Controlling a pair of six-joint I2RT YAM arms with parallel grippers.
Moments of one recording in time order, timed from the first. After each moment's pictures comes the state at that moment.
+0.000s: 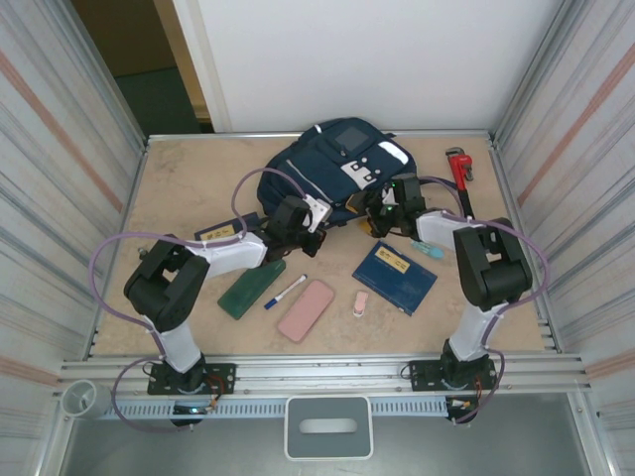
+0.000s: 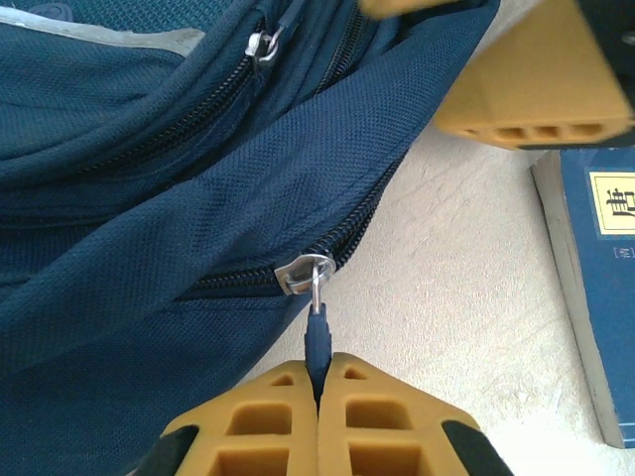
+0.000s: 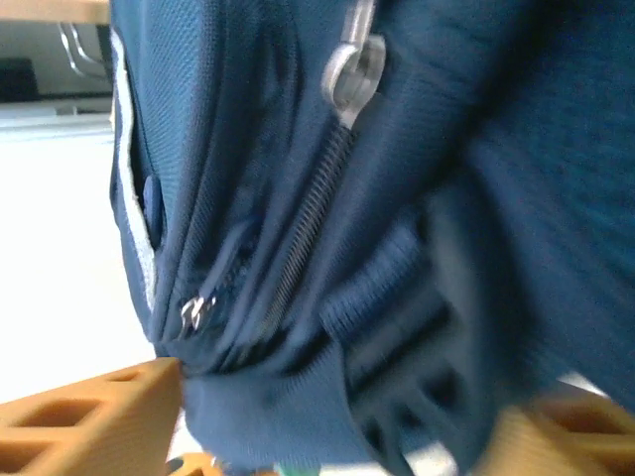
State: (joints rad) left arm -0.69 1.75 0.99 0.05 0.07 -0.03; right arm 0.30 1.82 0.99 0.11 -0.53 1.09
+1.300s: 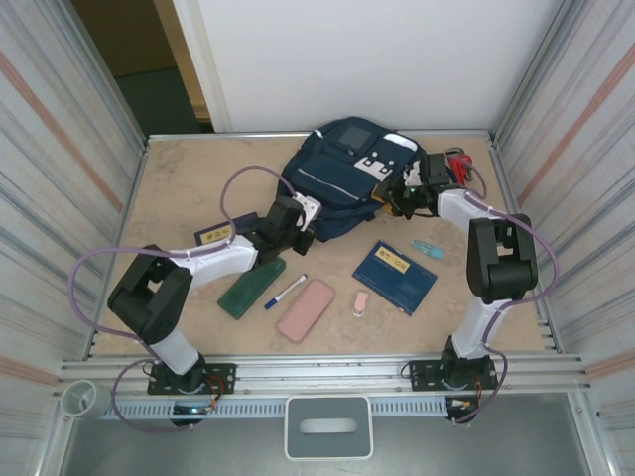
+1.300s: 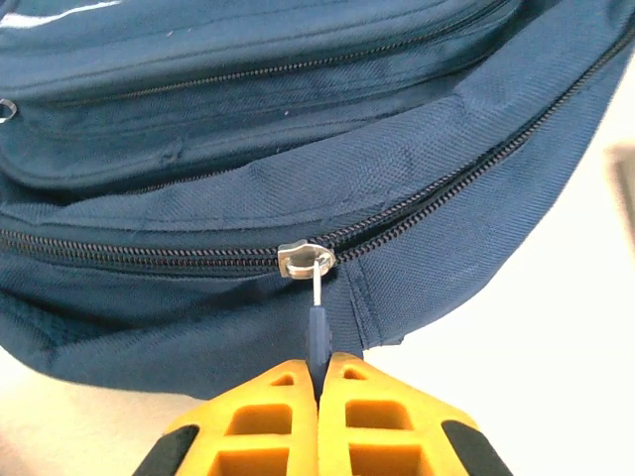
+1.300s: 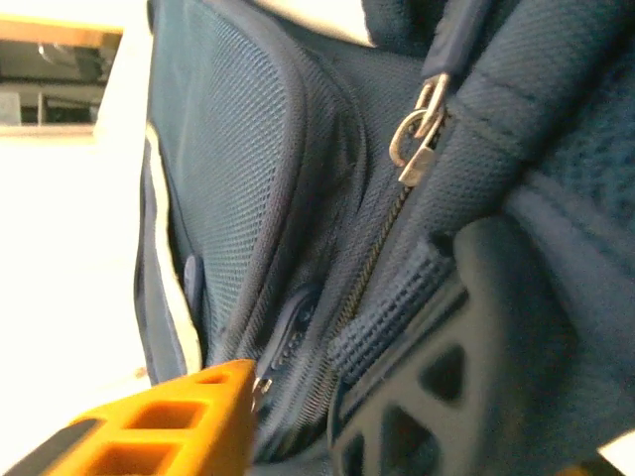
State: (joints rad) left arm -0.70 1.65 0.96 -0.02 -0.08 -0.01; right arm 0.11 1.82 1.18 -0.22 -0.62 0.80
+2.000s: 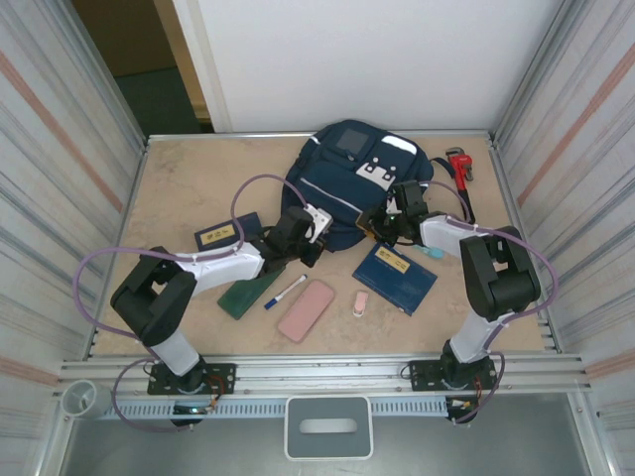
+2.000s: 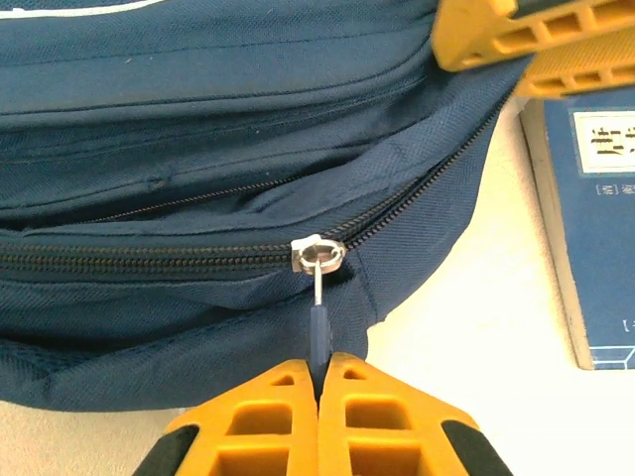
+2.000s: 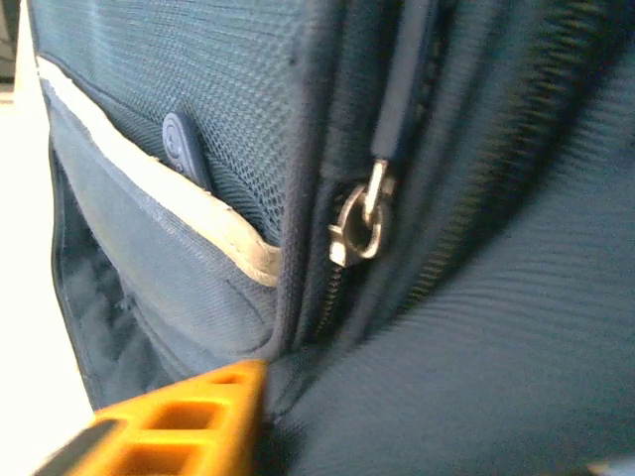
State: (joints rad) left arm -0.76 1.65 0.93 -0.02 -0.06 -0.02; right arm 0.29 1.72 0.93 -0.07 -0.44 0.95
